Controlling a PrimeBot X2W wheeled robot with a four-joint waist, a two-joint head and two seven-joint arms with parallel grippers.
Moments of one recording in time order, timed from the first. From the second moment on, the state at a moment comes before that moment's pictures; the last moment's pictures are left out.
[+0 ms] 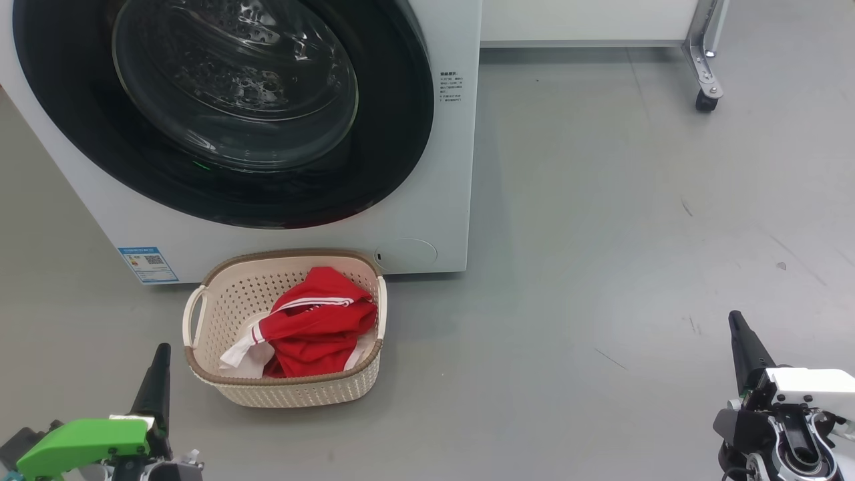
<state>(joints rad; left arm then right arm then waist) -0.06 0.05 0.05 0.27 -1.64 -0.12 0.08 -0.06 -0.04 -0.13 0.27 1.60 0.12 0.11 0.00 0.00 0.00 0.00</state>
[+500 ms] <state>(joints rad) -0.06 0.05 0.05 0.27 -1.64 -0.12 0.08 -0.06 -0.04 -0.13 0.27 1.60 0.12 0.11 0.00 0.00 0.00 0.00</state>
